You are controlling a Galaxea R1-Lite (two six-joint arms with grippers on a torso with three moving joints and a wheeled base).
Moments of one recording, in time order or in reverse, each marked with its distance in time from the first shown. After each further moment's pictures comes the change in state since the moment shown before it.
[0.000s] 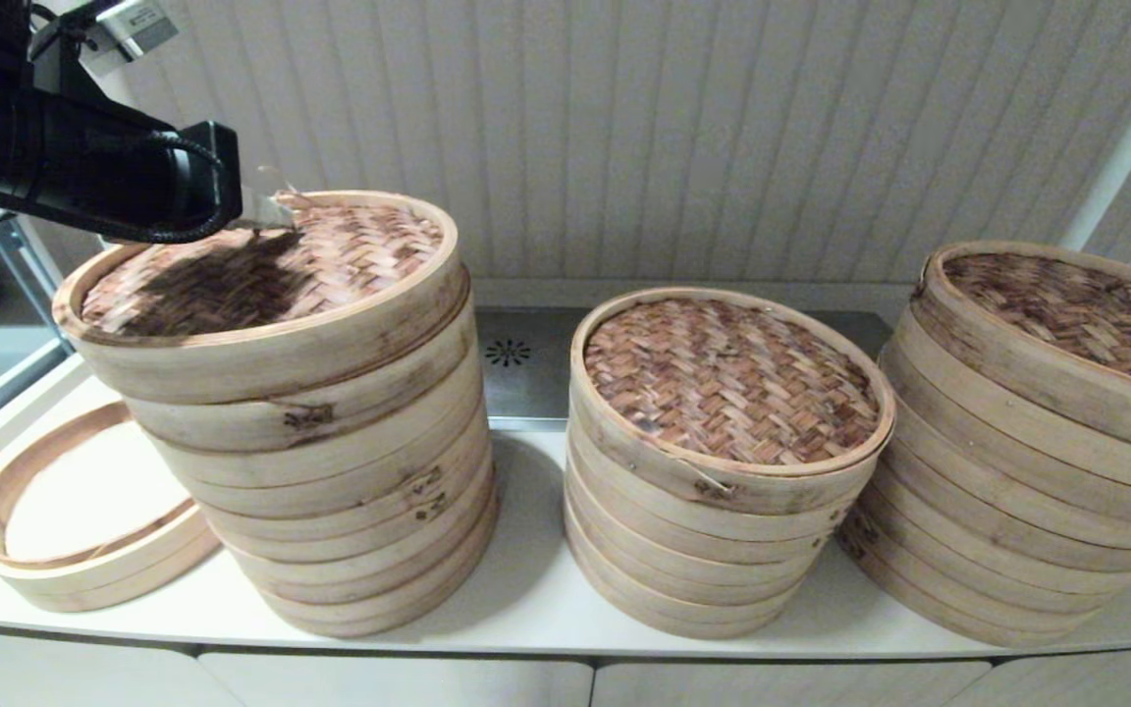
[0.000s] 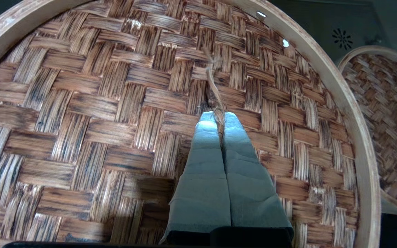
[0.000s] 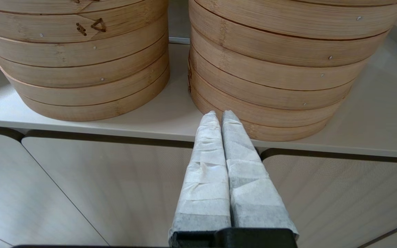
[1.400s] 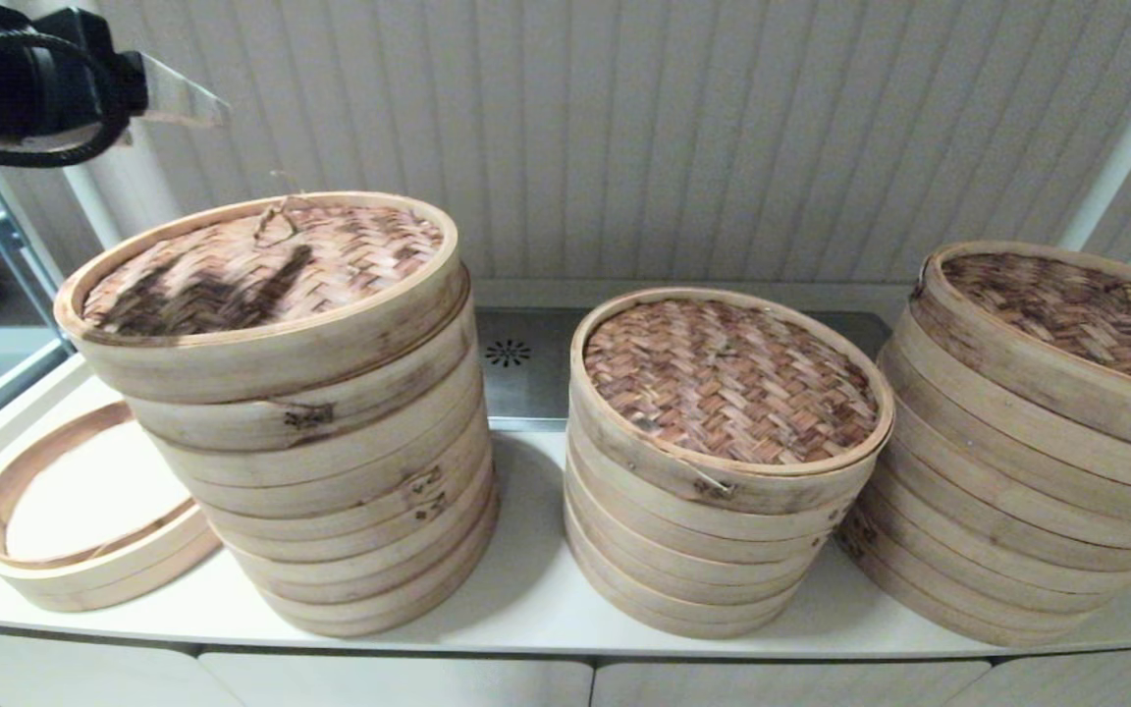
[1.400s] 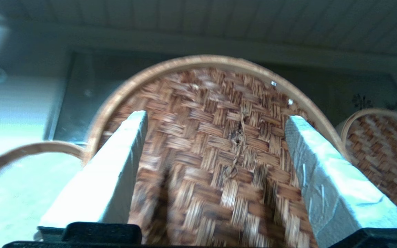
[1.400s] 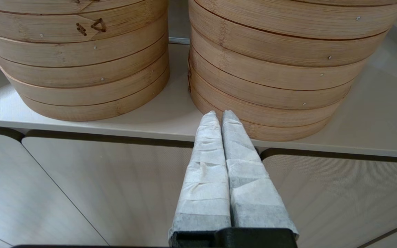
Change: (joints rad) left arm 0.033 -0.140 -0.008 -0.068 0.160 0.018; right arm 0.000 0.000 0.000 0.000 0.000 0.000
